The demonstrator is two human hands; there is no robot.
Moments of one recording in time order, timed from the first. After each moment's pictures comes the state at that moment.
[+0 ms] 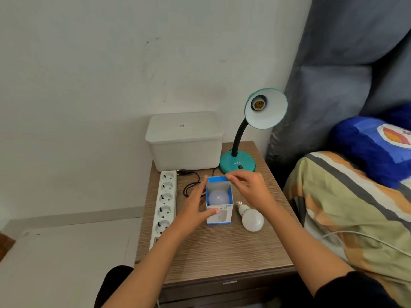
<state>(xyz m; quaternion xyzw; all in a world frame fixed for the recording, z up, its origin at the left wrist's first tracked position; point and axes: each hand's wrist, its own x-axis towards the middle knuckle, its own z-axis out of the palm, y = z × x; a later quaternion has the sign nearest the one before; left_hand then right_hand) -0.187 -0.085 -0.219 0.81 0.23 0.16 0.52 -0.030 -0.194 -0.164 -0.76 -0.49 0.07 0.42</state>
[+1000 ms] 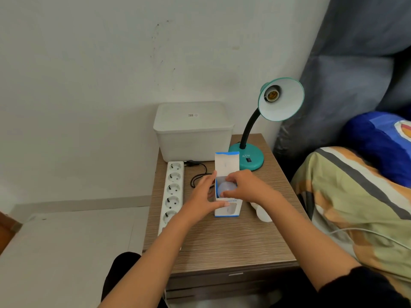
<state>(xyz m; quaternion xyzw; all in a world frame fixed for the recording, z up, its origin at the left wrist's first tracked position) -0.184 -0.079 -0.214 0.81 0.24 0.12 0.51 -0.052 -0.167 -0.157 -0.83 -0.50 0.19 0.14</state>
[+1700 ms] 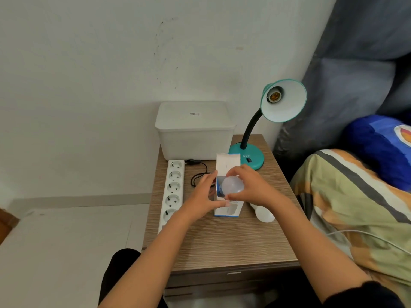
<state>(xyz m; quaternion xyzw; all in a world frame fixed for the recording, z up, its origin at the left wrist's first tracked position) -0.184 -0.081 -0.204 0.82 0.25 0.09 0.51 -0.055 -0.186 -0.146 -0.81 -0.50 0.20 0.22</state>
